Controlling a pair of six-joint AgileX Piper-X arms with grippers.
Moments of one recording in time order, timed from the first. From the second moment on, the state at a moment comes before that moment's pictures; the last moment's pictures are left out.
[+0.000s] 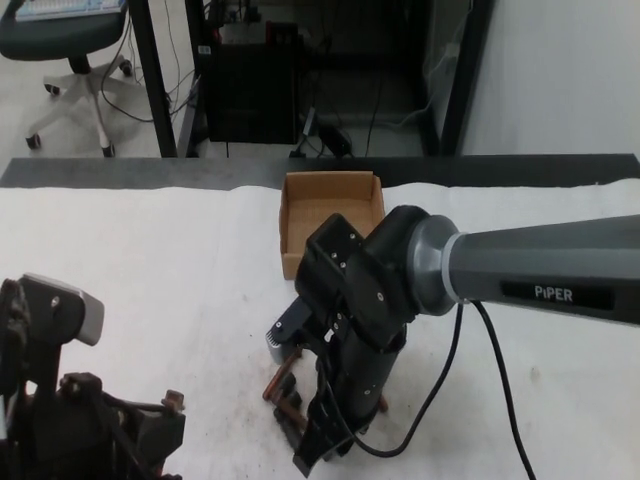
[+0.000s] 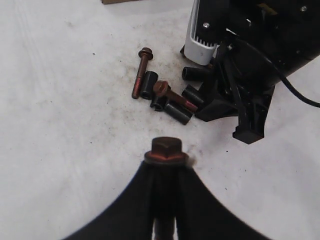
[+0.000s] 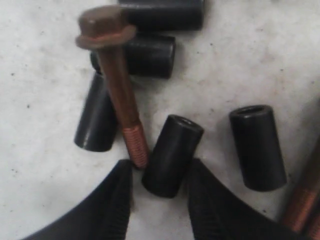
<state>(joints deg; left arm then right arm) -25.7 34.0 -24.4 37.3 12.4 -9.0 44.3 110.3 -69.7 44.8 -6.2 -5.5</state>
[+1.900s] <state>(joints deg) -25.7 34.0 -24.3 37.3 12.4 -9.0 42.0 109.0 -69.8 53.7 -4.2 -10.0</state>
